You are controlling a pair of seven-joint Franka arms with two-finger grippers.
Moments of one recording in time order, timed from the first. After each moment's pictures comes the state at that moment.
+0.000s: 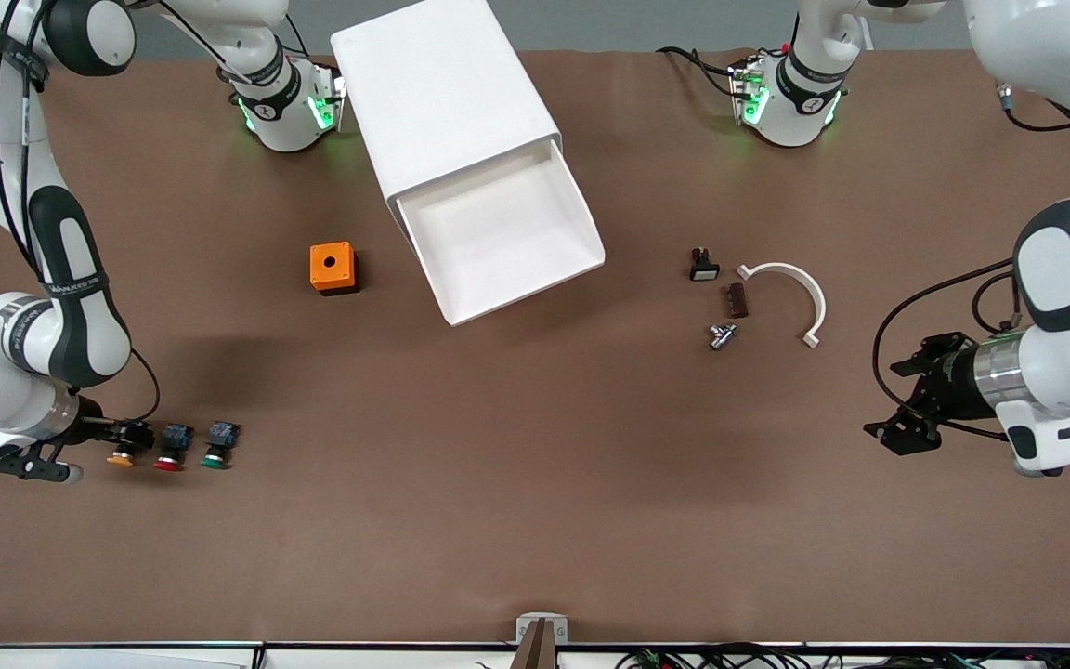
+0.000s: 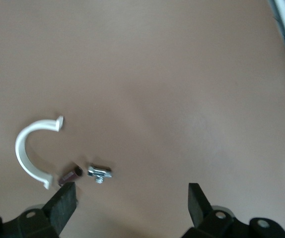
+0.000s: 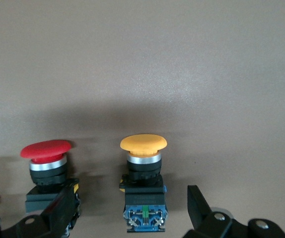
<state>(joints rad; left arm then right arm) -0.33 0.54 0.38 -1.21 -0.38 1.62 -0.84 -0.20 0.72 -0.07 -1.63 0.06 2.41 -0.13</state>
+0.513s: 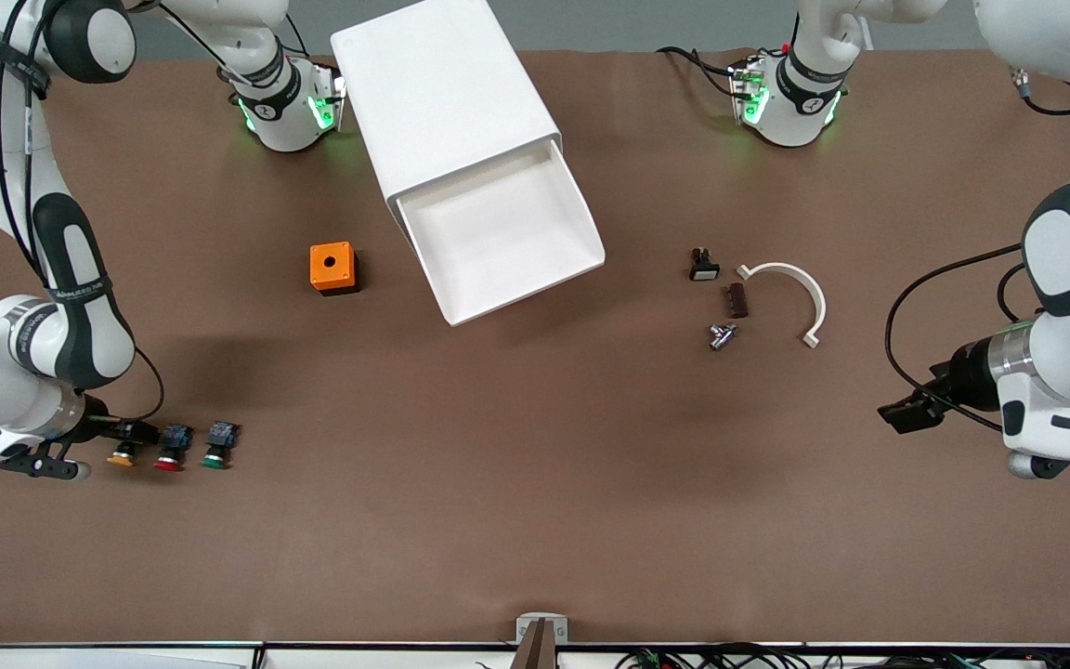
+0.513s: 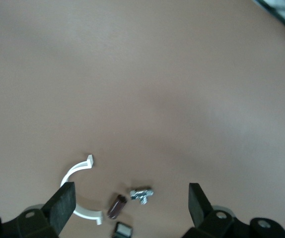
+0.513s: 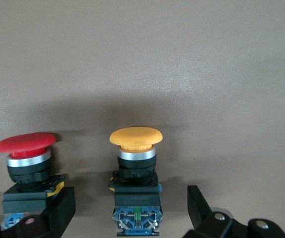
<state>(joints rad) -0.34 0.50 0.36 -1.21 -0.25 1.59 -0.51 -0.21 0.75 -0.07 -1.63 0.06 2.41 -0.15</state>
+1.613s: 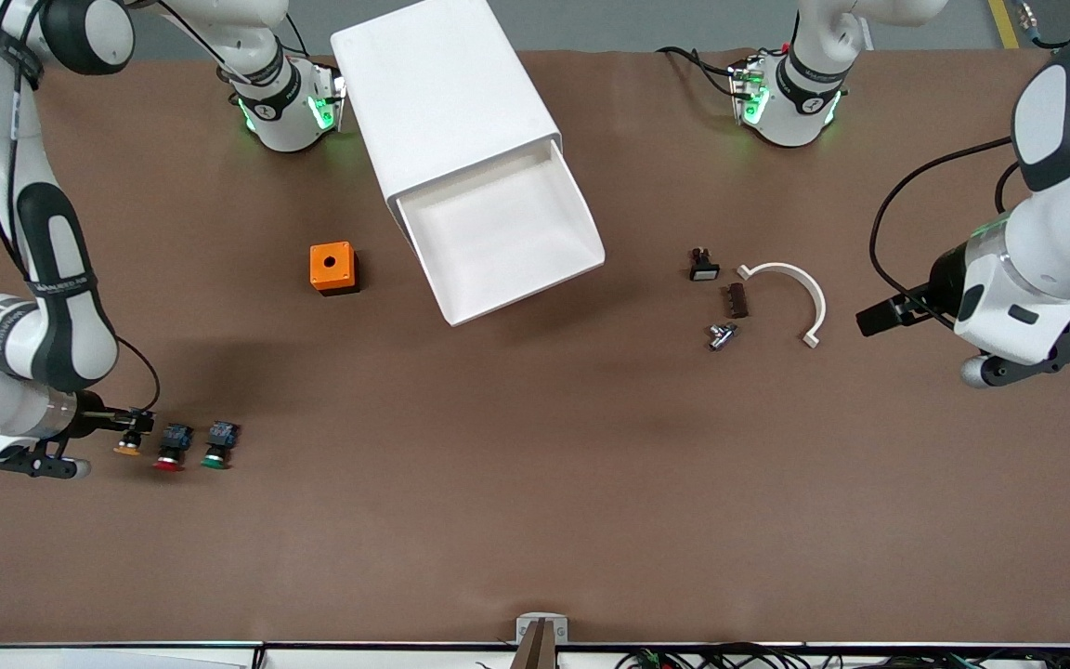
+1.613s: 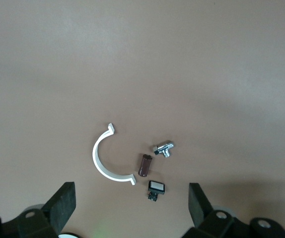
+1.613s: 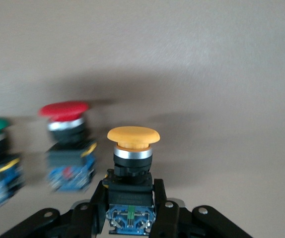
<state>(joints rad) -0.42 0.30 0.30 -1.31 -0.11 1.47 -0.43 -0.20 0.68 -0.06 -1.56 0.06 2.11 -0.10</state>
